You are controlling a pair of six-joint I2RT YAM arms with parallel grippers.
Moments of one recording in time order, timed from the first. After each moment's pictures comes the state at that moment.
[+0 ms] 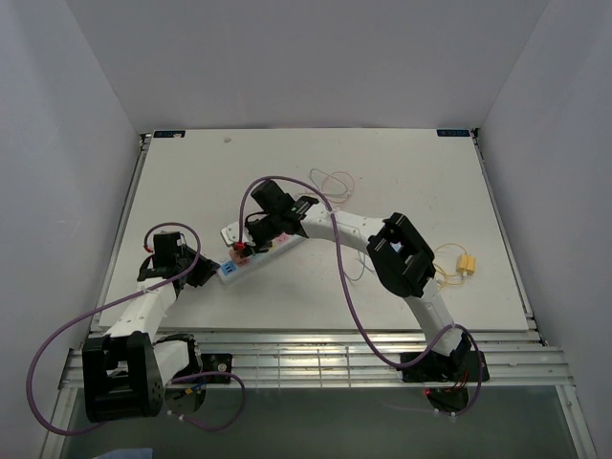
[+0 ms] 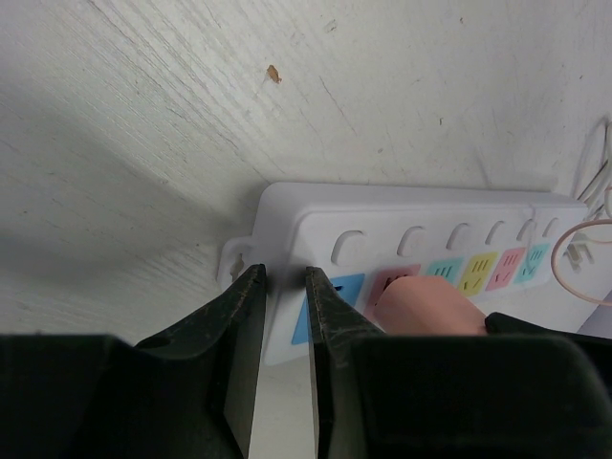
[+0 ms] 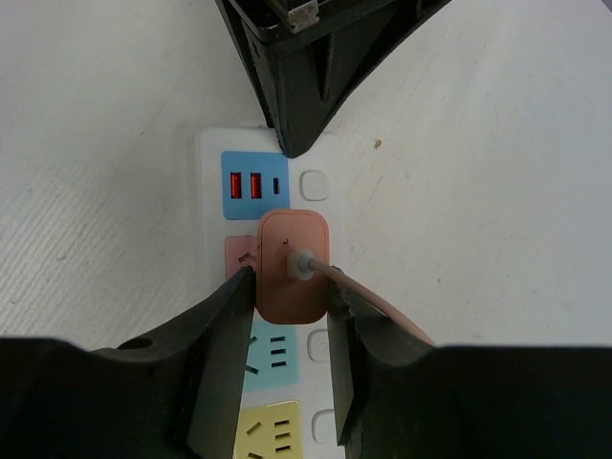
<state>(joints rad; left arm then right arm) 0.08 1.06 0.43 -0.28 0.16 -0.91 0.95 2.21 1.77 -0.37 -0.74 -1.09</state>
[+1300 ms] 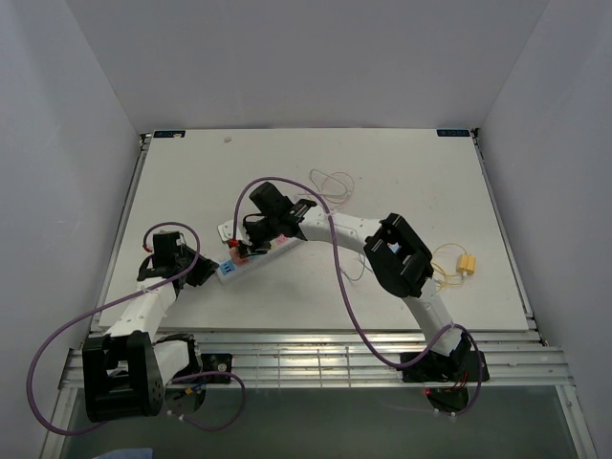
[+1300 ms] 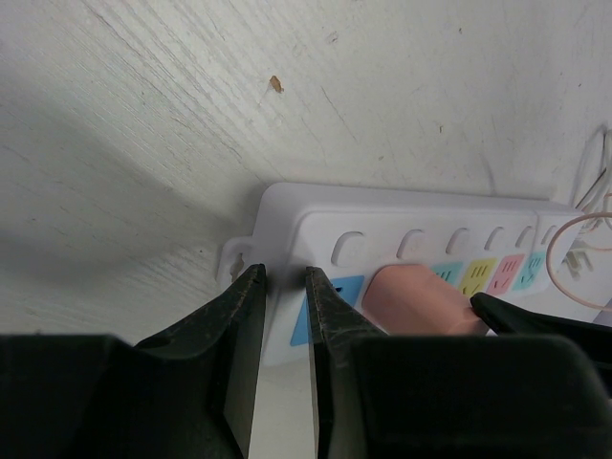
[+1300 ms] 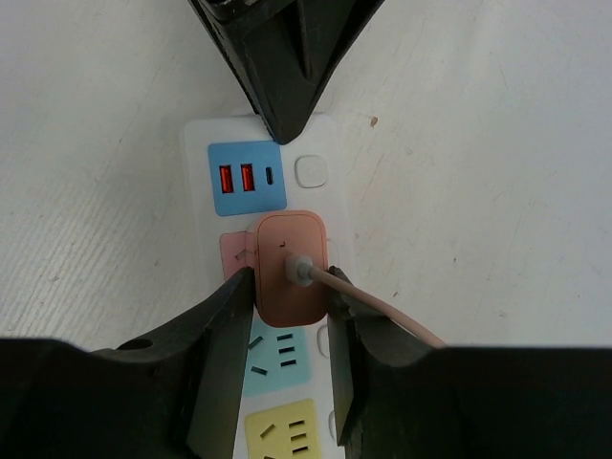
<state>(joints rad) 0.09 1.07 0.43 -0.28 0.16 -0.90 0.96 2.23 1.76 -0.32 -0.68 -0.96</state>
